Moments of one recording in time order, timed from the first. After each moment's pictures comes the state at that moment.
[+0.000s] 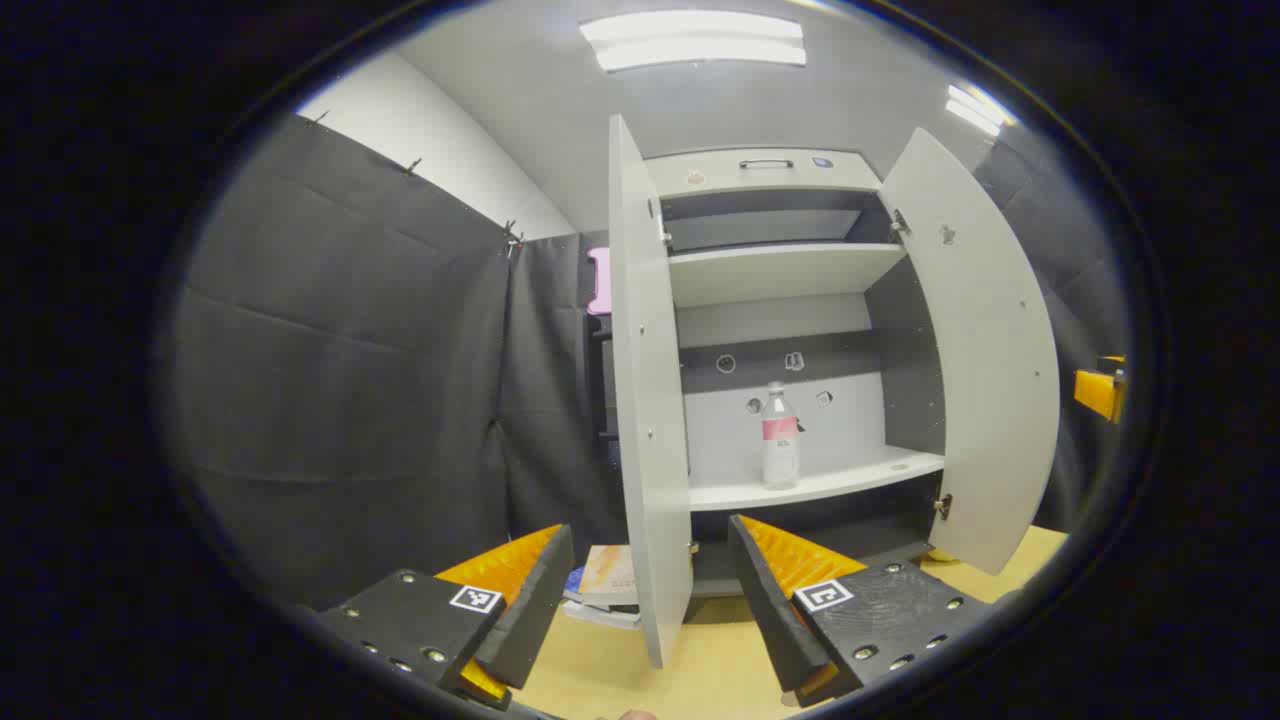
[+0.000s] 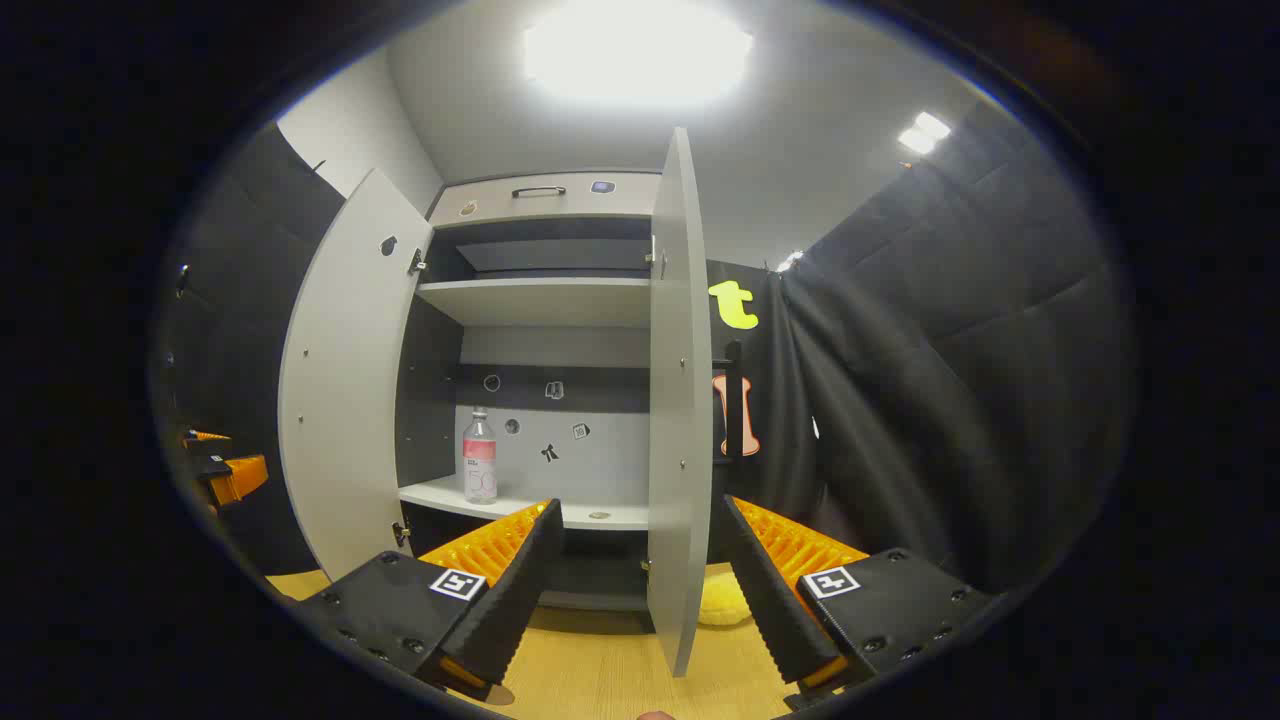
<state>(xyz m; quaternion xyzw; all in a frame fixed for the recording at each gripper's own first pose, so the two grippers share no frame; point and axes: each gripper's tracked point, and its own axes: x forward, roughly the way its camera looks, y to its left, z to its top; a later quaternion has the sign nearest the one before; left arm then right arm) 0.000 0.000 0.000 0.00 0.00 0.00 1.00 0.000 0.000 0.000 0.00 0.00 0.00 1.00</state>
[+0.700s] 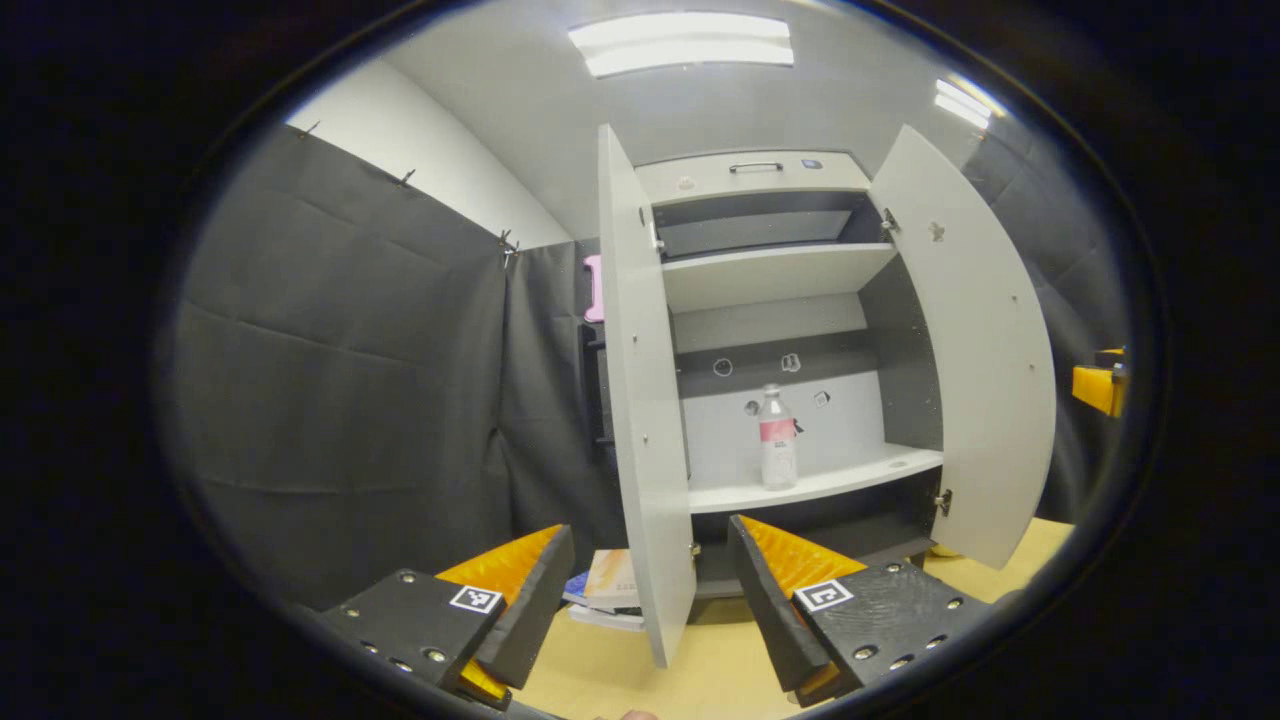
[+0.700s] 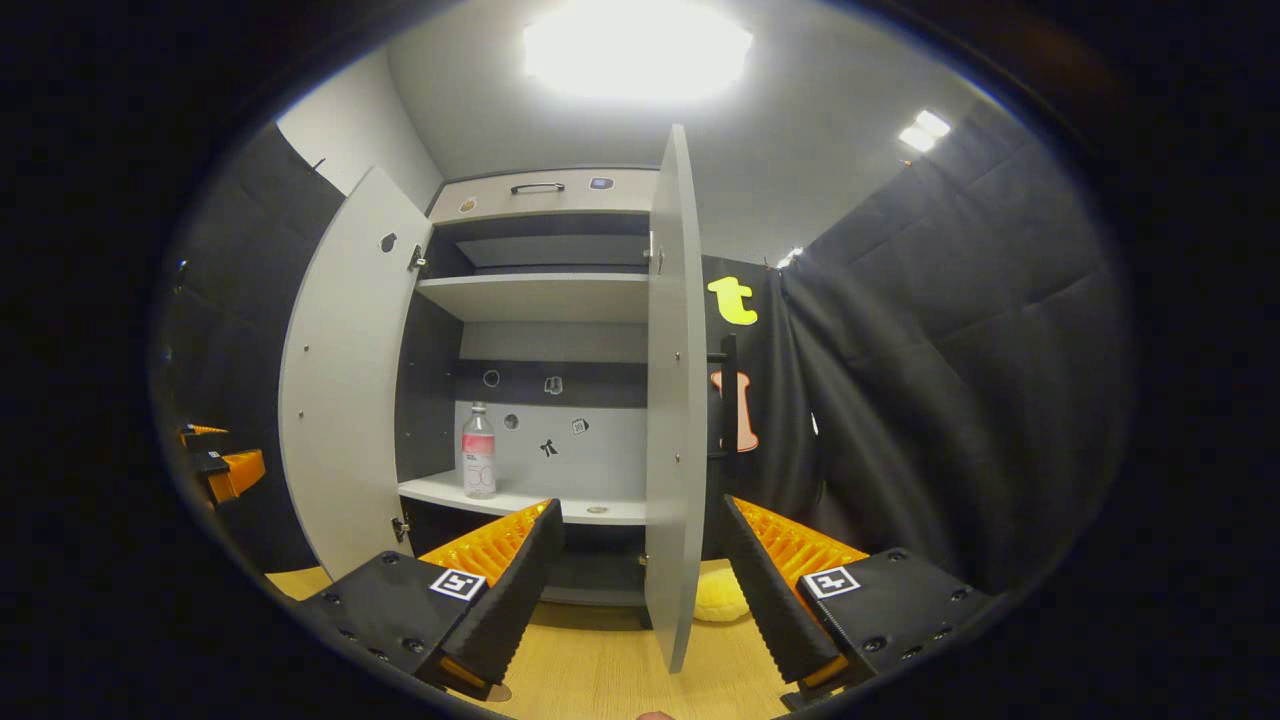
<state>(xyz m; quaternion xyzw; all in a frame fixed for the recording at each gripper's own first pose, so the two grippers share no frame) -0.006 -0.004 0.004 0.01 -0.01 0.00 1.00 -0.002 -0.003 -0.004 0.00 0.01 0.00 1.00</state>
